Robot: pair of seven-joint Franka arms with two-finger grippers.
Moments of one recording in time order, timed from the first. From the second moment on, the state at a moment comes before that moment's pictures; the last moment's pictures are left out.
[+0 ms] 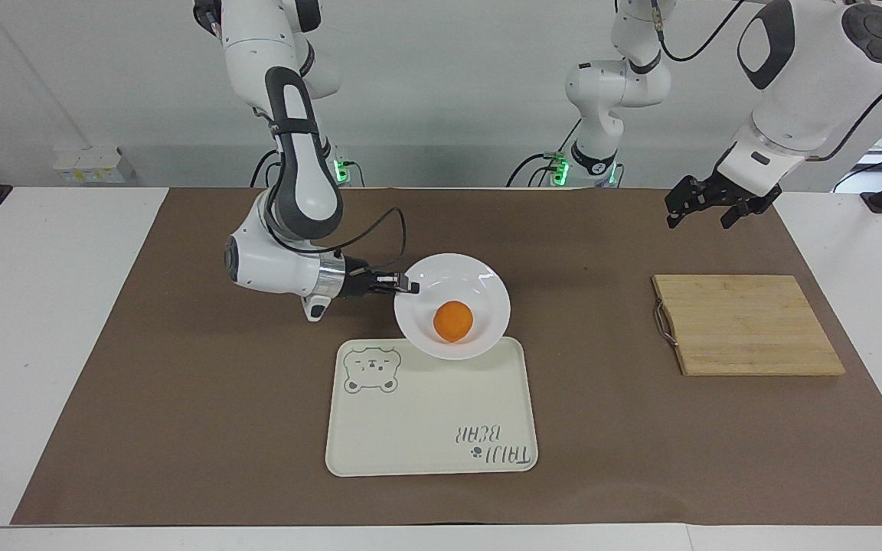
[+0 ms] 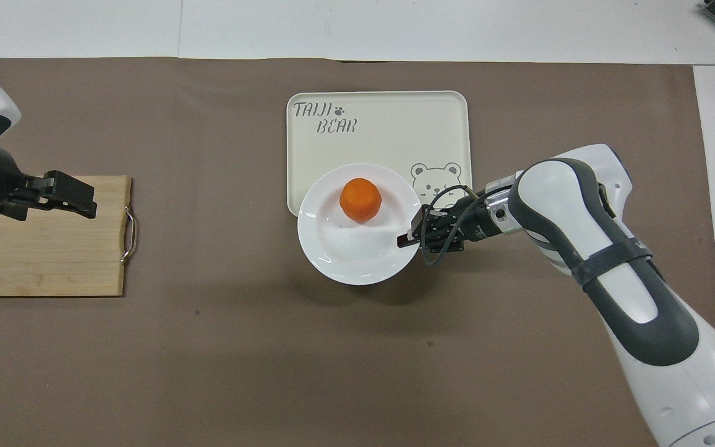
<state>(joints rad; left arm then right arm) -0.07 0.06 -0.03 -1.54 -0.05 1.50 -0.05 0.28 0.37 -0.09 -1.86 1.04 1.91 -0.03</state>
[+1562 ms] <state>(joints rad) -0.07 0.06 -0.03 -1.54 -0.05 1.50 -0.05 0.29 0.59 -0.09 -1.63 1.09 2.19 0.26</state>
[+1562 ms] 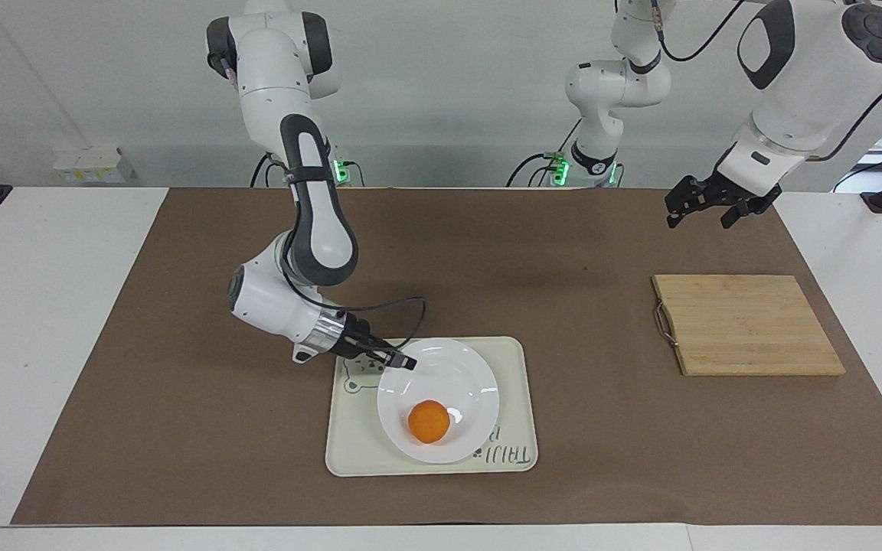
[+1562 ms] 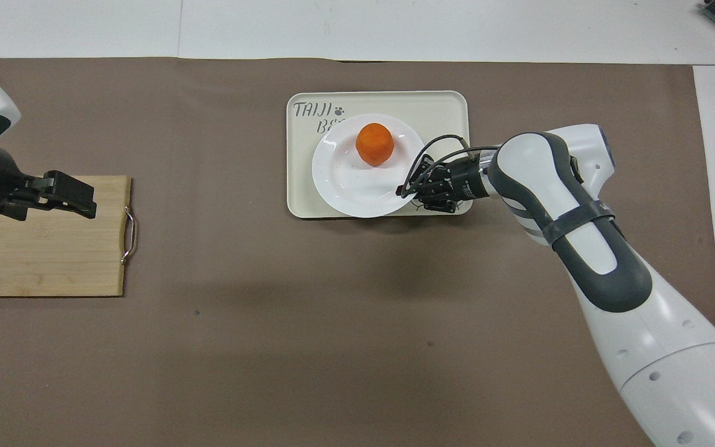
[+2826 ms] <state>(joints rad) -0.07 0.06 -0.03 -1.54 -0.05 1.50 -0.05 0.18 0.45 -0.10 -1.60 0.81 1.94 0.26</state>
